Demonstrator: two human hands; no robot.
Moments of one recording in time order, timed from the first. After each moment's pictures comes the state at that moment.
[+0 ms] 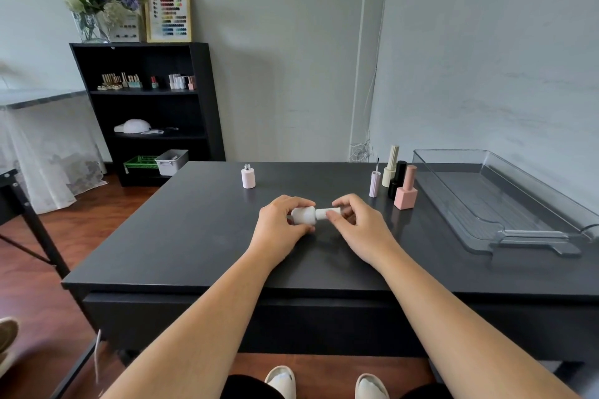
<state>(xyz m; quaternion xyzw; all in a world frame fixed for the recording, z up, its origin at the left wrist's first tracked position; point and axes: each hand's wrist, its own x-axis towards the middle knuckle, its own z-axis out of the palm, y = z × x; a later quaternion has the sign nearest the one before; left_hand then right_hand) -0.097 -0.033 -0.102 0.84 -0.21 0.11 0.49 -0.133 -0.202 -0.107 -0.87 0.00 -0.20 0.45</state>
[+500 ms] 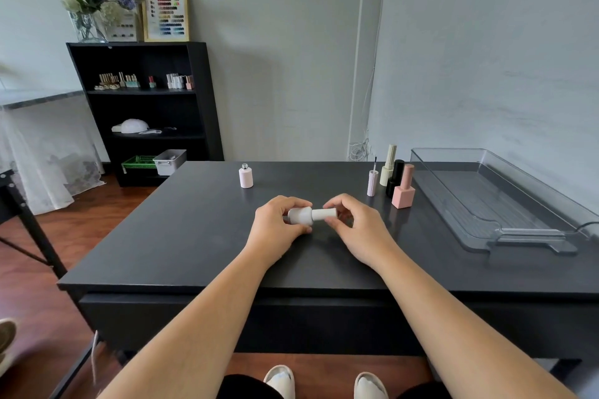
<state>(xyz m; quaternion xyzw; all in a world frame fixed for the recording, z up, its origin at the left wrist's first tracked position) -0.095 -0.031 -0.103 0.84 -0.19 0.09 0.51 -0.135 -0.204 -0.109 -0.87 -0.06 -0.22 0.43</state>
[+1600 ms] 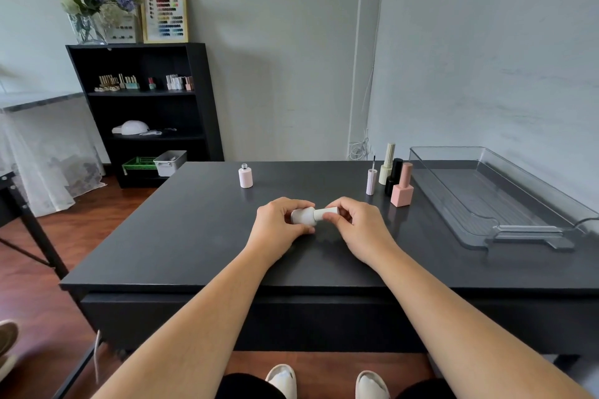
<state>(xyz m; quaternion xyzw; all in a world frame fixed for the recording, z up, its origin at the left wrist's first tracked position) -0.093 -0.032 -0.105 0.84 -0.21 0.07 0.50 -0.135 -0.202 -0.107 -0.87 -0.05 -0.23 0.43</state>
